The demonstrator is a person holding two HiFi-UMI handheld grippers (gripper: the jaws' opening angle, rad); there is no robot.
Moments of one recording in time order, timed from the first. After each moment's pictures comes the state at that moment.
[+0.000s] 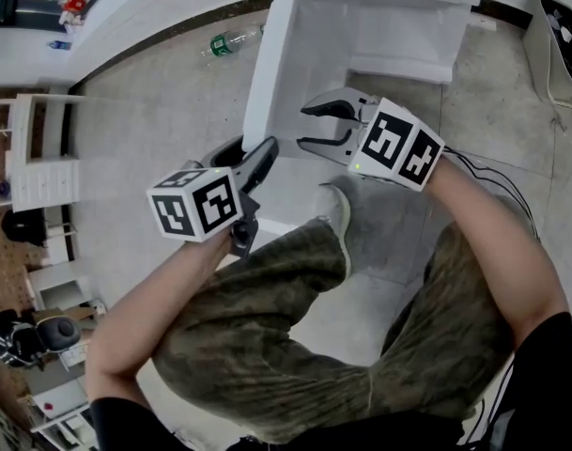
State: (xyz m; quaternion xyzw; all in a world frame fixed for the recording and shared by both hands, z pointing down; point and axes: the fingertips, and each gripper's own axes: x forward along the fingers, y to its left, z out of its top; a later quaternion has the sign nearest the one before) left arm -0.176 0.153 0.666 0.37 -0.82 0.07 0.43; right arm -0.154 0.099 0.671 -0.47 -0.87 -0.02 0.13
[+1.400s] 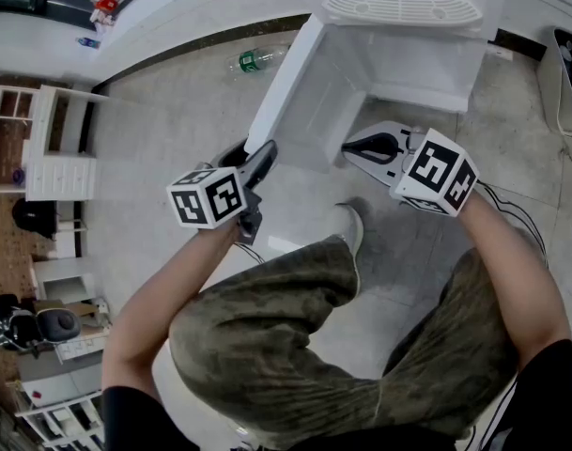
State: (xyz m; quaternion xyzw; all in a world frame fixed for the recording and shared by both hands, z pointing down) left arm -0.225 0.194 0.667 0.35 -0.85 0.06 0.38; right arm -0.137 0.073 0.665 -0.47 -0.88 0.01 0.12
